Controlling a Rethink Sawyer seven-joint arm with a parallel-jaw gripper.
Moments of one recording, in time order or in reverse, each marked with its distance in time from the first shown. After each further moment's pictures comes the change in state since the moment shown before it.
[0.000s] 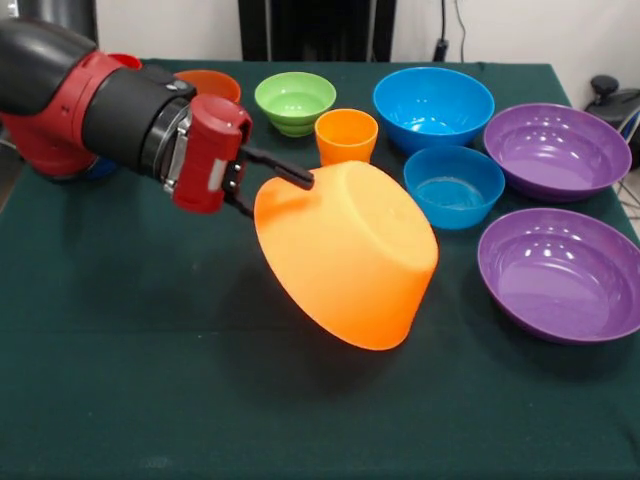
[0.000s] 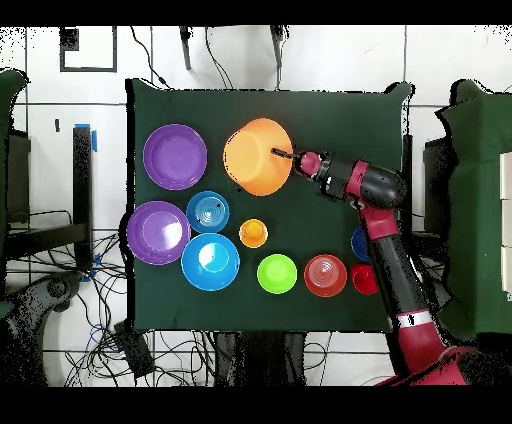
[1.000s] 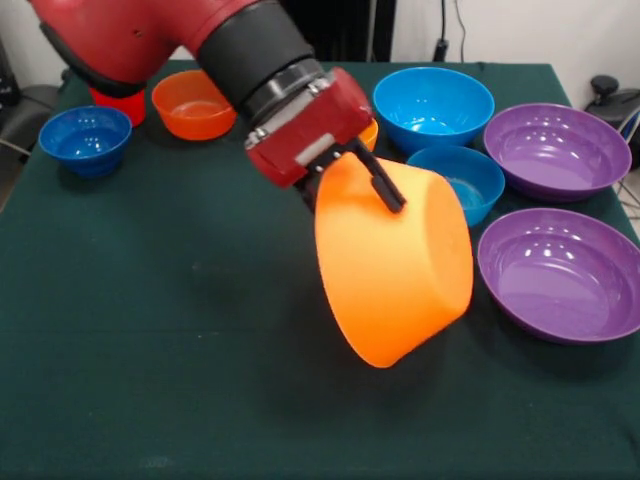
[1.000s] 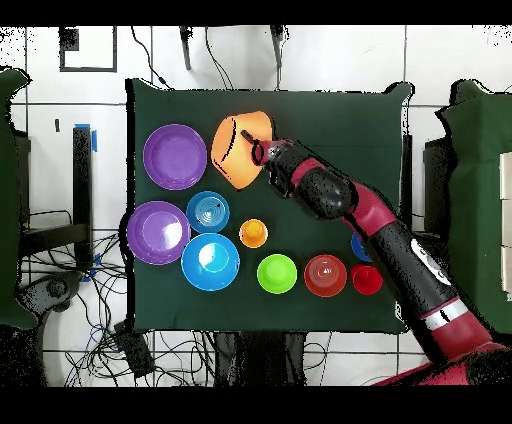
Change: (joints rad) arm 0.215 -0.412 -0.137 0.259 -0.167 -0.686 0.192
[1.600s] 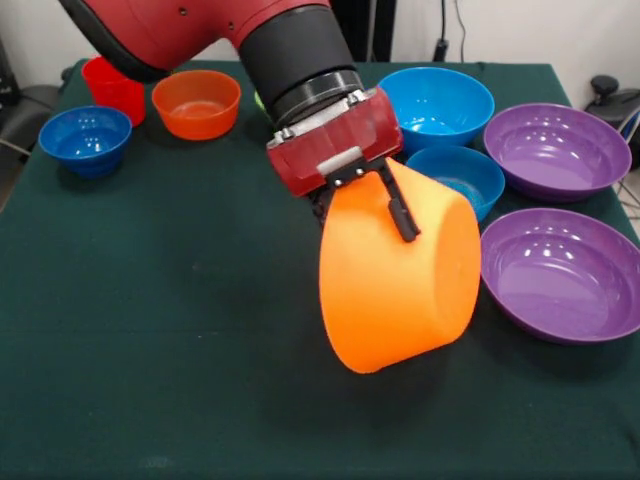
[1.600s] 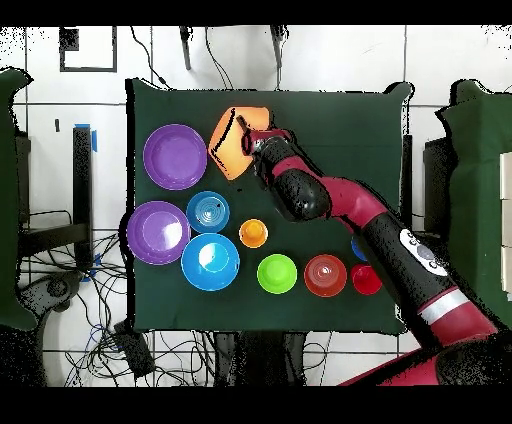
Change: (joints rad) arm 0.116 -0.116 -0.117 0.001 -0.060 -0.256 0.092
